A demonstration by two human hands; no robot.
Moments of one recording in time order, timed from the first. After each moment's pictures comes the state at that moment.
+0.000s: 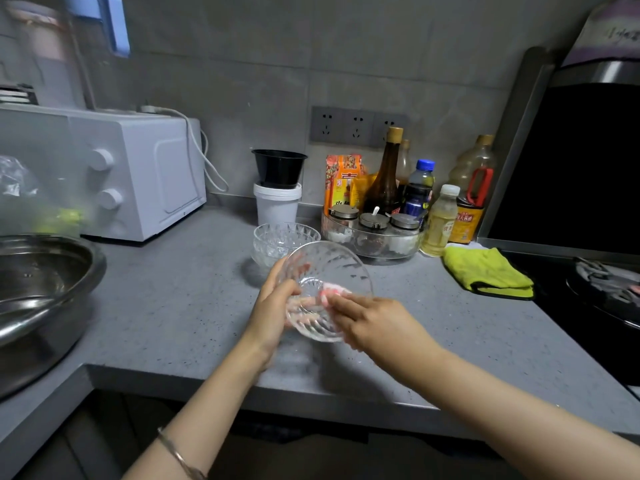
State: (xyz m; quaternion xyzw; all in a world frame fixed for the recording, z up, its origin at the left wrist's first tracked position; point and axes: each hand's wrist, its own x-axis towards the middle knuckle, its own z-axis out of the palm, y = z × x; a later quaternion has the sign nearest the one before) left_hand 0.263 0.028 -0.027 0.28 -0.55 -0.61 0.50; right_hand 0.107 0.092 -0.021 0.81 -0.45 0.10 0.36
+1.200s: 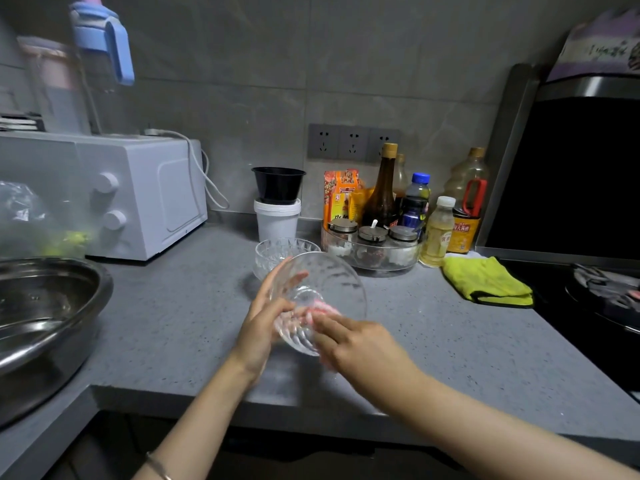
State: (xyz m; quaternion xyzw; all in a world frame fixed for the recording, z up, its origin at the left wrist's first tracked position) left_hand 0.282 0.019 -0.032 0.20 -0.58 -0.61 0.50; right_hand 0.139 0.092 -0.030 0.80 -0.45 0.17 0.37
